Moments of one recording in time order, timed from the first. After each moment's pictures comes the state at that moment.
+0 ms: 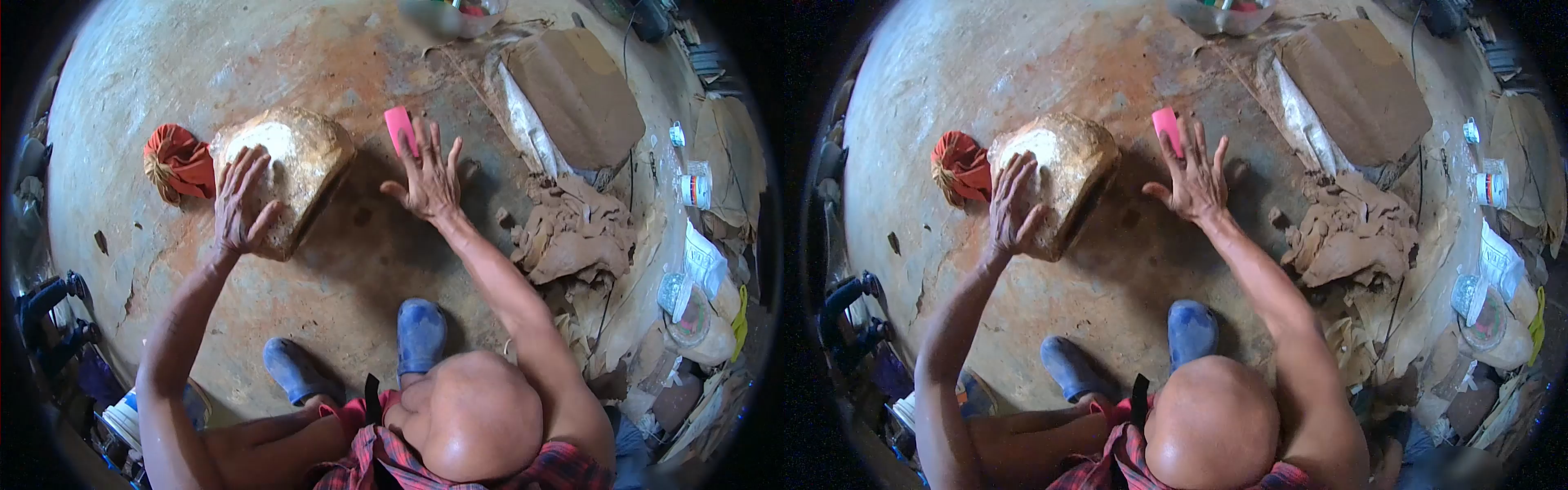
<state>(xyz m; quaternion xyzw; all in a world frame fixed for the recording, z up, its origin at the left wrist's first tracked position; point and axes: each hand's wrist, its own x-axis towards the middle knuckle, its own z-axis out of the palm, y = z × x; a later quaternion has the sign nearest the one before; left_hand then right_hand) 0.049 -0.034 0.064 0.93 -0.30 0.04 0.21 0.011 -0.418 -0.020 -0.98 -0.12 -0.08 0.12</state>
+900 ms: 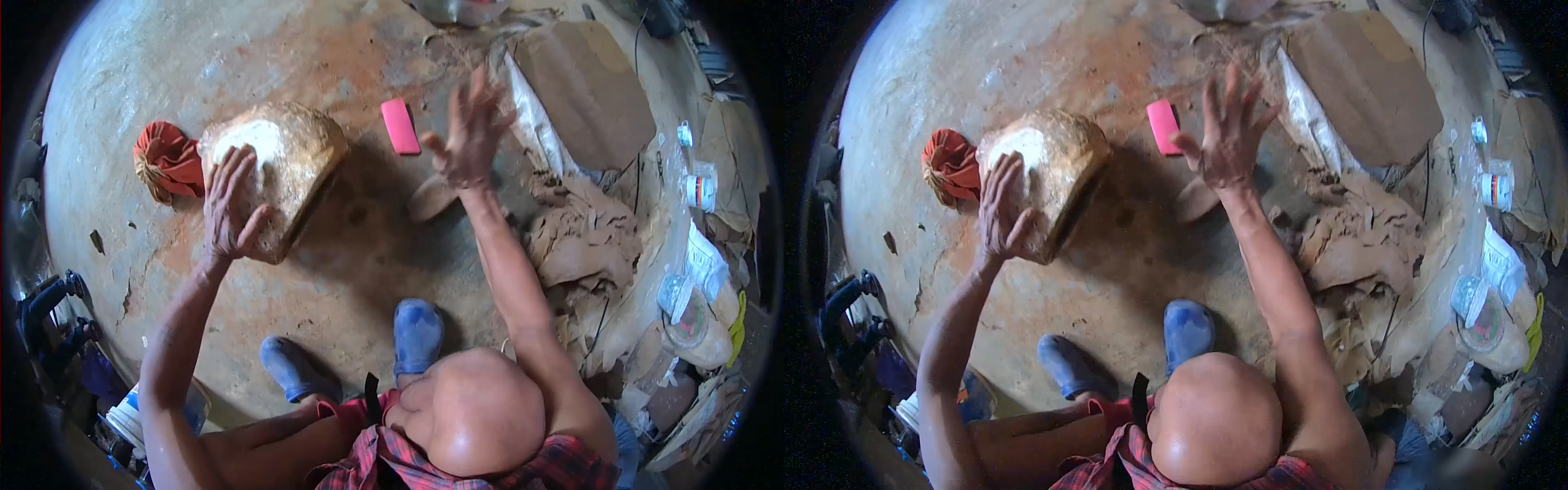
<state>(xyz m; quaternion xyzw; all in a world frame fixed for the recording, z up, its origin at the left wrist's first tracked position) 0.048 -0.037 0.069 0.93 -0.28 0.01 0.23 0.061 -0.460 0.028 -0.95 -0.04 -0.26 0.19</state>
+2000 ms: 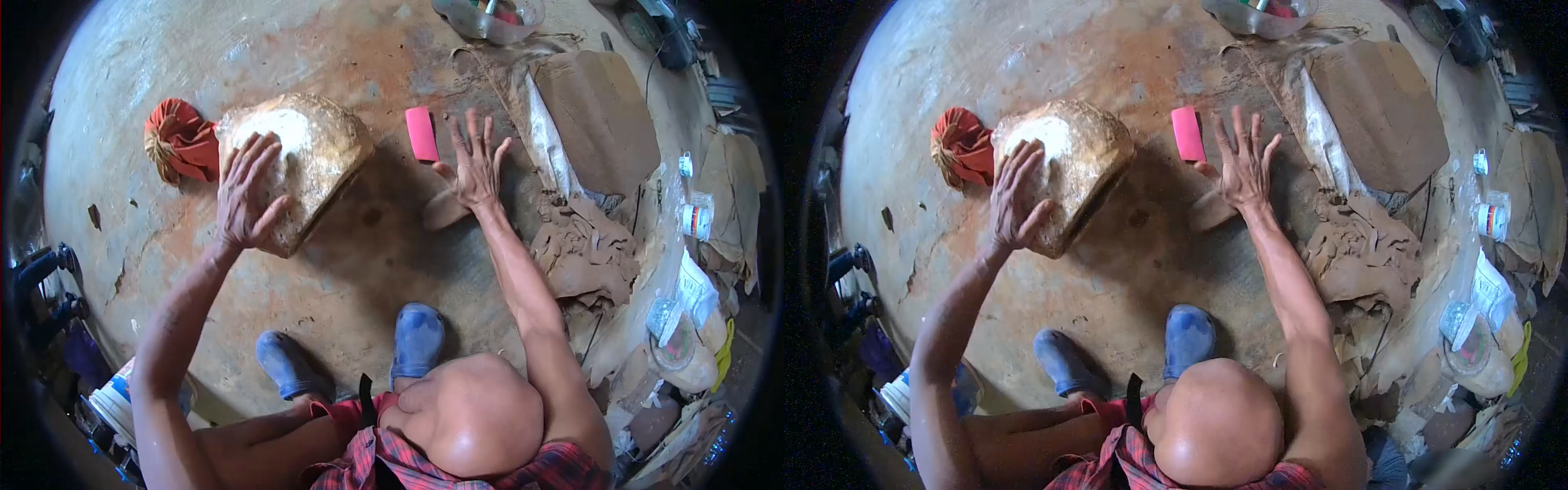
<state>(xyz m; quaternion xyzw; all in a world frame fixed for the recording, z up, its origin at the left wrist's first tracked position) 0.050 -0.033 0.063 0.93 -0.29 0.04 0.22 0.044 -0.487 -0.051 -0.99 -0.09 -0.06 0.09</state>
